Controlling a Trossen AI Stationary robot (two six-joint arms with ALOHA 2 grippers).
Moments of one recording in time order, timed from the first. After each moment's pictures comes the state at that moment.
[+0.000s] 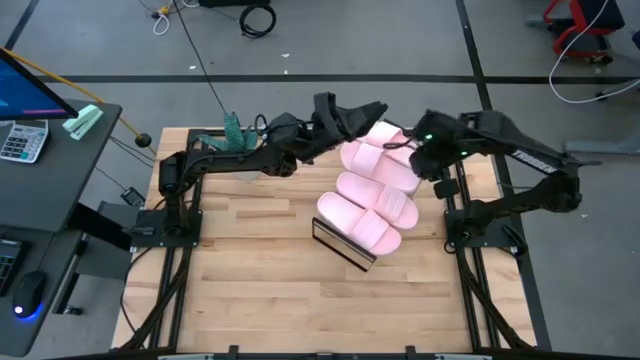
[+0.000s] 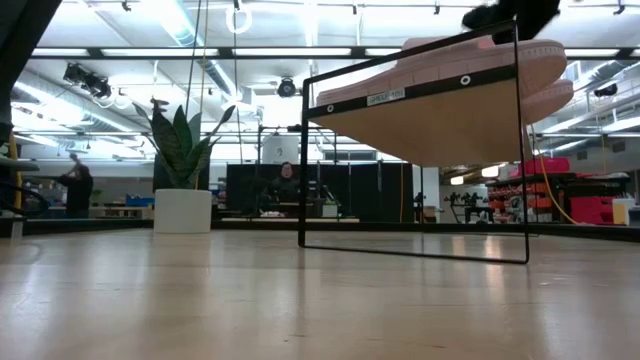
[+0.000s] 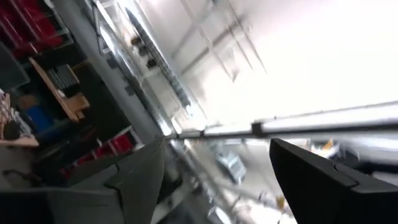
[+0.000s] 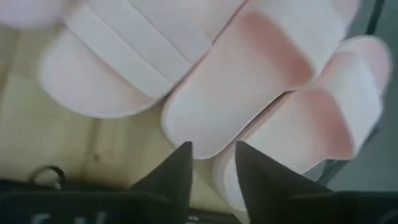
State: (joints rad) left arm 0.15 1.91 1.74 0.85 -0.09 -1.11; right arm -0.37 1.21 1.48 -1.51 0.01 -0.66
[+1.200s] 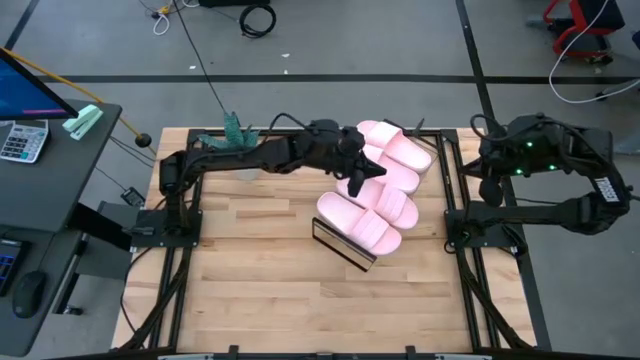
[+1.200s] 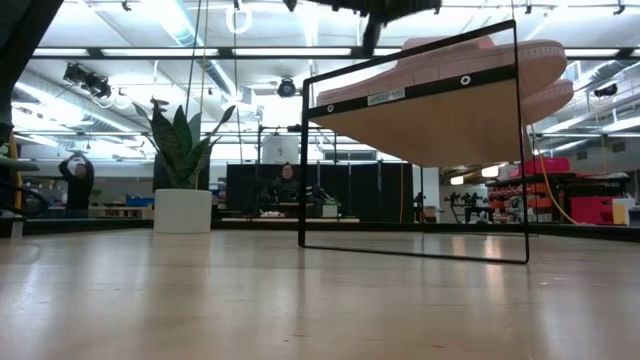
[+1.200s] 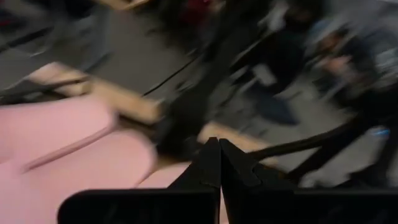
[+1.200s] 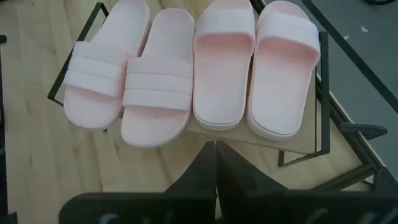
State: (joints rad) left arm 0.17 1.92 1.76 -0.02 0.26 -0.41; right arm -0.37 0.81 1.53 -1.57 -0.04 0.08
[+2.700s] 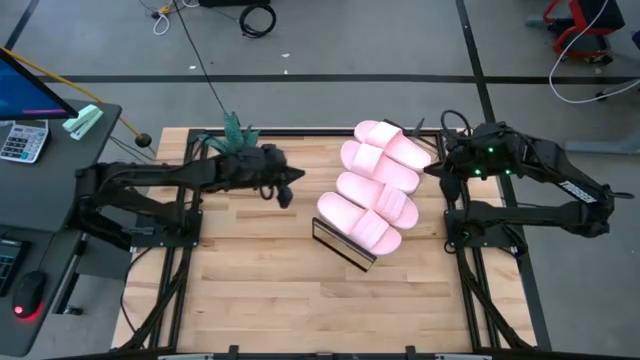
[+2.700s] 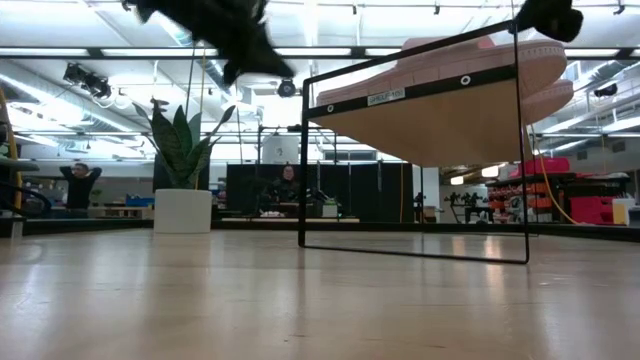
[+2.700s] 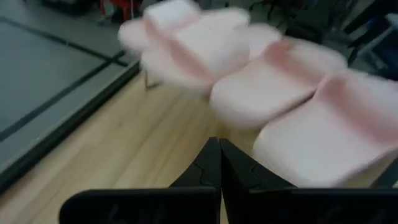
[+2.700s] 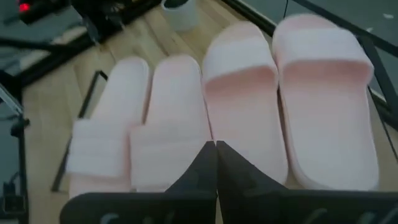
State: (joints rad) left arm 0.17 1.24 0.91 -0.05 -0.17 -0.21; right arm -0.37 0.76 1.16 -1.10 -0.07 0.33
